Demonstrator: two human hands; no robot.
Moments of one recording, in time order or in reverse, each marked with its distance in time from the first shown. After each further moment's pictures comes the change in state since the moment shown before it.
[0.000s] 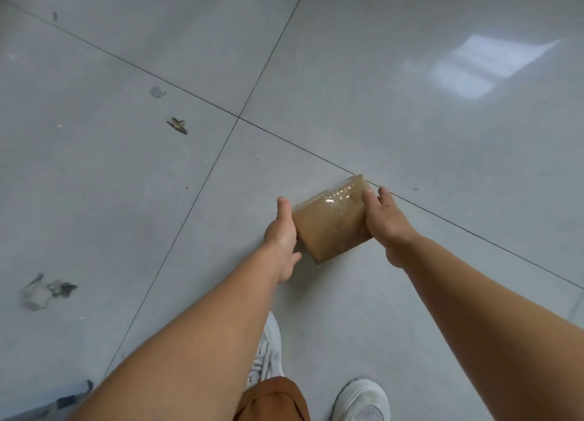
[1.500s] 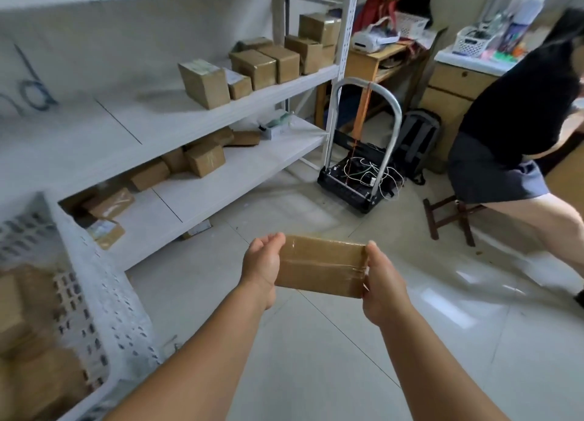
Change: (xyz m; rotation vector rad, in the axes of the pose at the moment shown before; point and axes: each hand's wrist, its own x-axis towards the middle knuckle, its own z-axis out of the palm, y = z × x) left_hand -0.638 0.087 -0.163 -0.414 0.081 0.802; right_hand -0.589 -0.260 -0.081 0.521 -0.063 -0.359
